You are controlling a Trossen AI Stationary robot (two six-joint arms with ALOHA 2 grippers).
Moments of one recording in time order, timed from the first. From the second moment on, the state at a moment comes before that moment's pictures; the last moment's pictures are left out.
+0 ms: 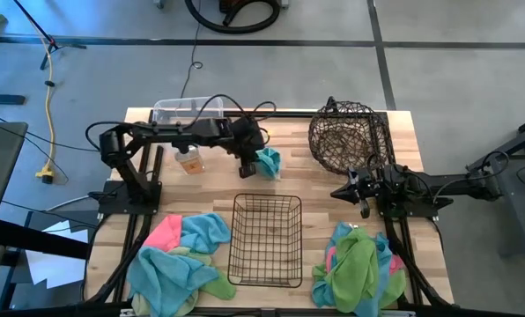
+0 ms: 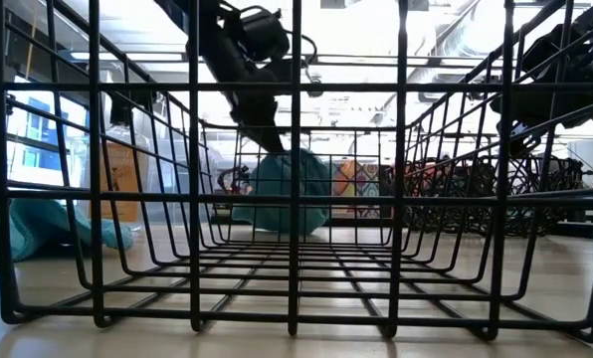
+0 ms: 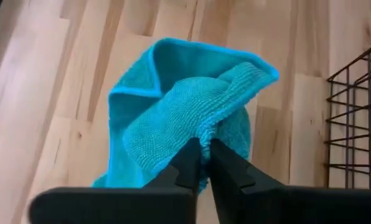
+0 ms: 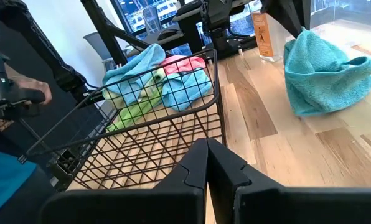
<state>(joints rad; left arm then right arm) 0.32 1.72 1.26 -0.54 0.14 0.13 0.00 0.18 0.01 0.03 -0.16 0.34</state>
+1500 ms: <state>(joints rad) 0.35 1.12 0.84 0.61 0.48 -0.47 0.00 0.18 0.01 0.03 -0.16 0.34</state>
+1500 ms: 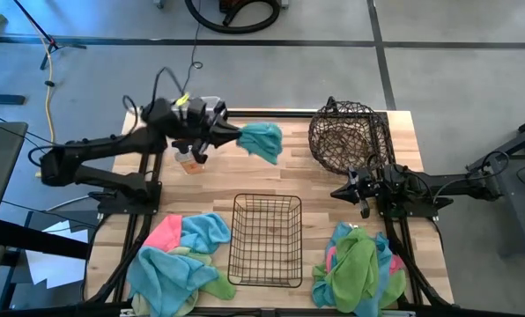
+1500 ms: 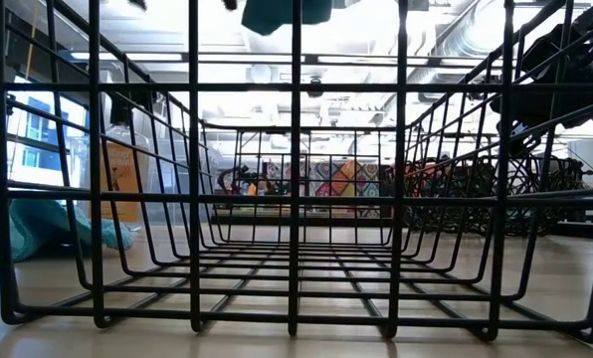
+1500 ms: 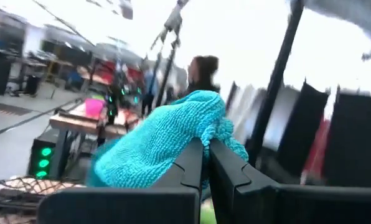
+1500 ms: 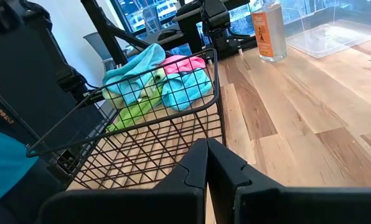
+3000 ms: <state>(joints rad) -0.31 1.39 1.13 0.11 -0.02 -0.27 0.00 0.18 0.01 0.03 -0.16 0.34</state>
